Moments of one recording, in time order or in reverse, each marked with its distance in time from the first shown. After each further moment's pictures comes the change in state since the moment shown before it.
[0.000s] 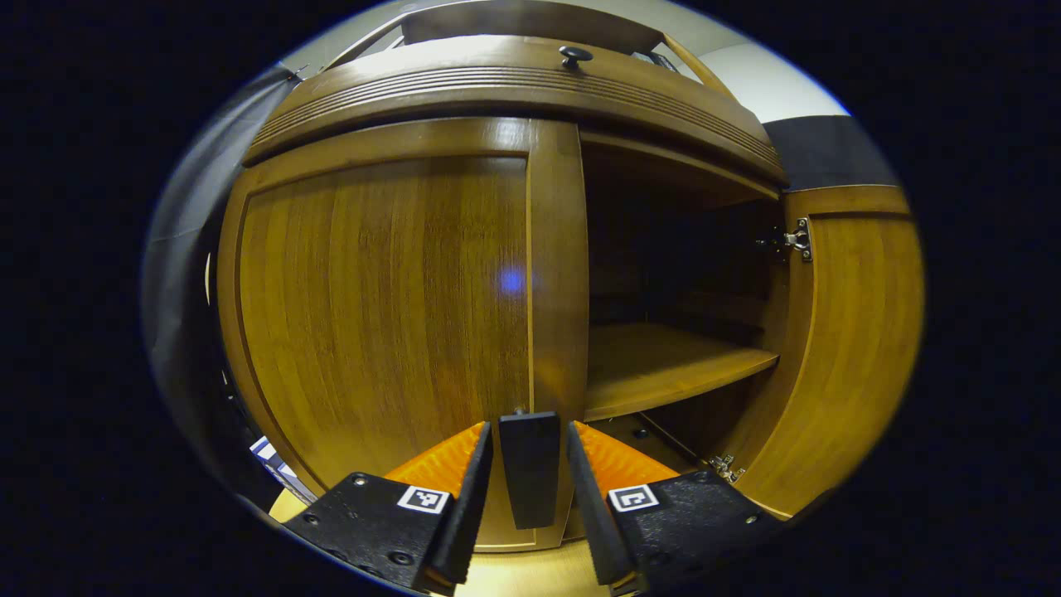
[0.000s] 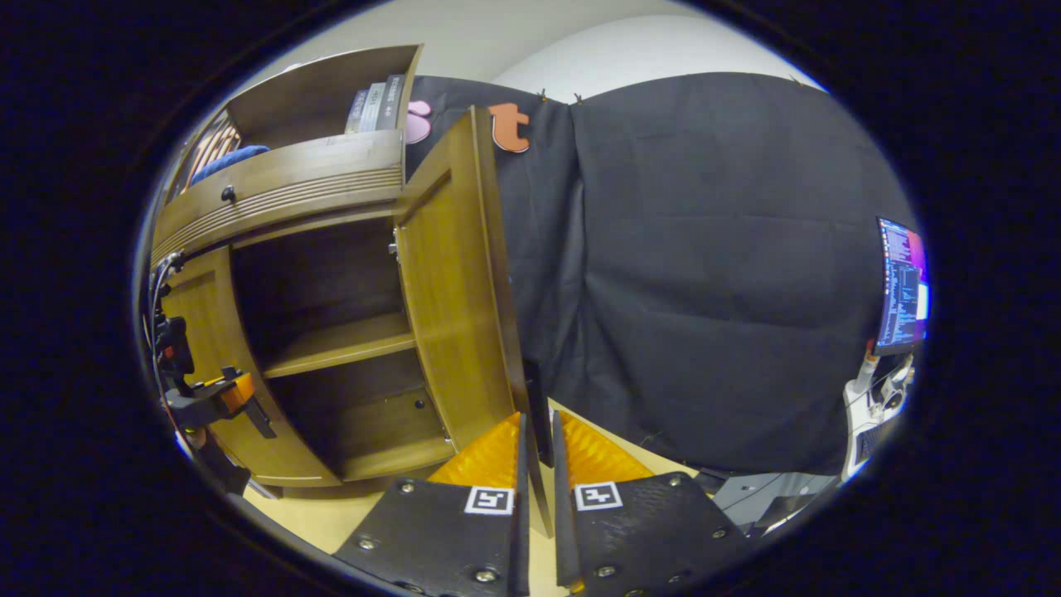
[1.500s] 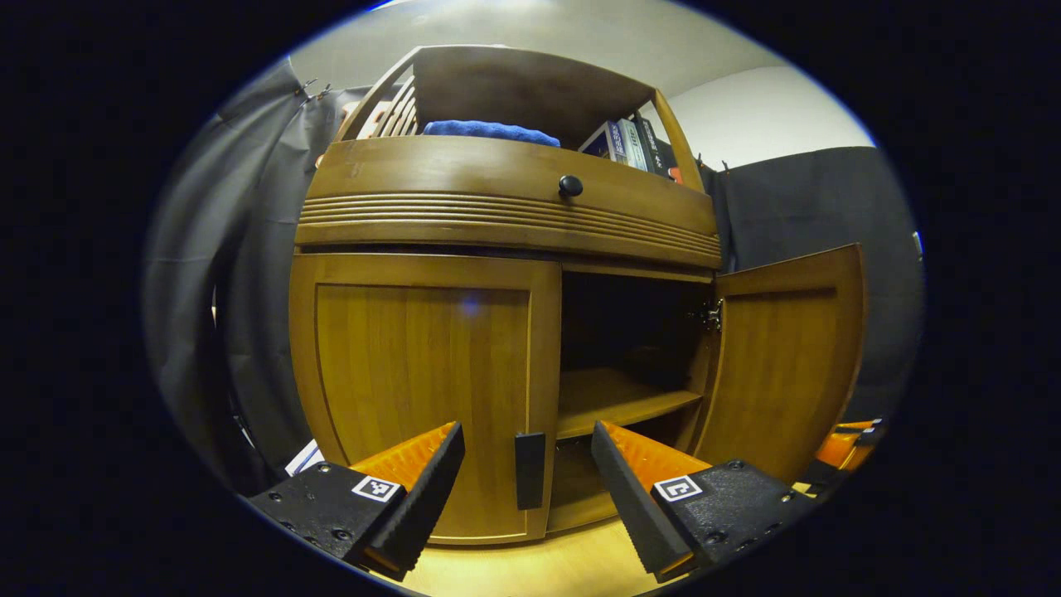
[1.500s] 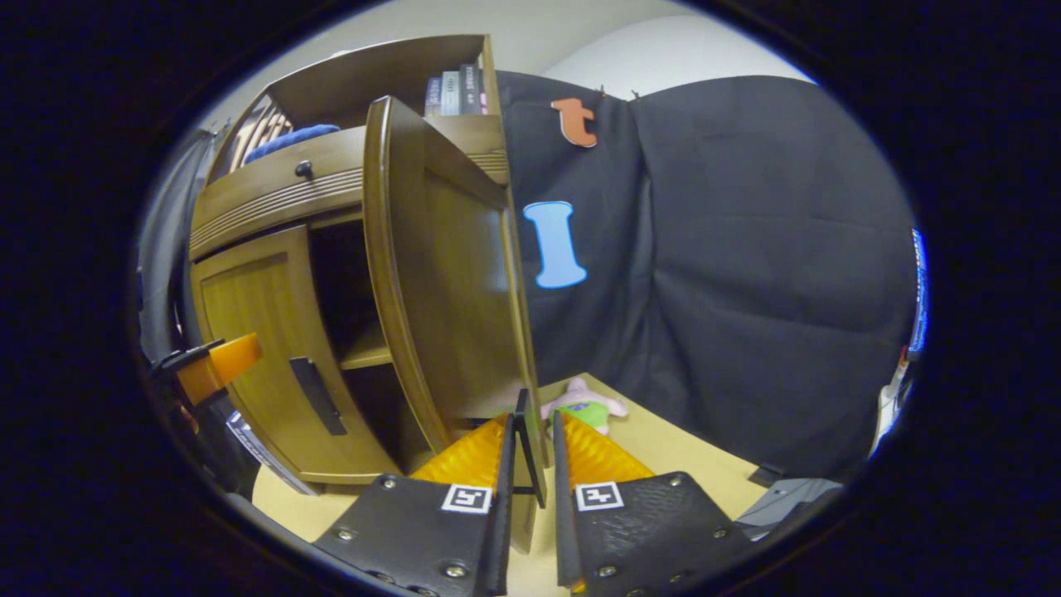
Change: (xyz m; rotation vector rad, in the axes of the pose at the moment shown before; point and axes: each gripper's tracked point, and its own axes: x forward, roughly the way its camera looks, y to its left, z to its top) left arm -0.112 0.008 0.076 -0.014 -0.133 -0.121; right arm -0.005 0.095 -0.011 -0.012 0.025 0.153
